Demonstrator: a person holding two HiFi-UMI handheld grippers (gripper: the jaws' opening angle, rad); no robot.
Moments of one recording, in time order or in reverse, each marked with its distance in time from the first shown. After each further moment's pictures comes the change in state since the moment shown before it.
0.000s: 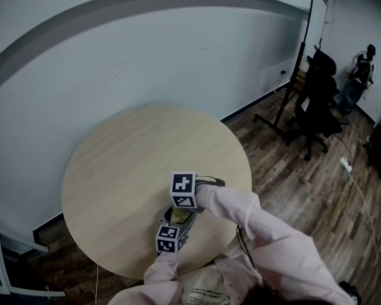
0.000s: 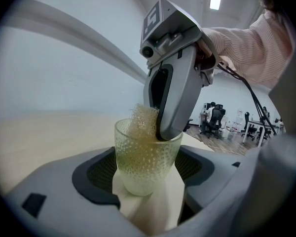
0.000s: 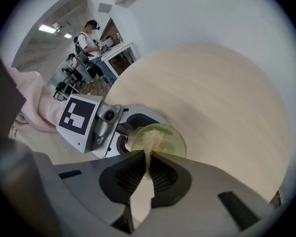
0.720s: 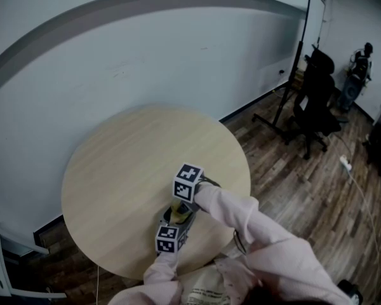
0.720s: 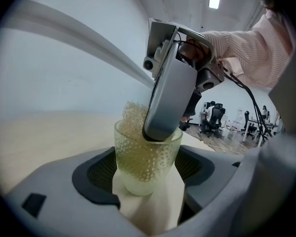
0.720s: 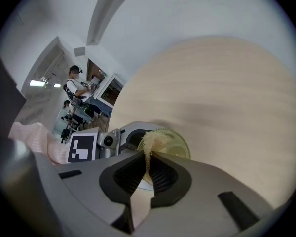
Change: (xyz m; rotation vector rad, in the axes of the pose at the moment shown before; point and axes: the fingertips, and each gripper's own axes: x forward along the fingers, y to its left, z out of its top) left arm -0.002 0.000 0.001 0.020 0.005 0.005; right arm -0.003 0.007 0.015 0.387 -0.213 0.191
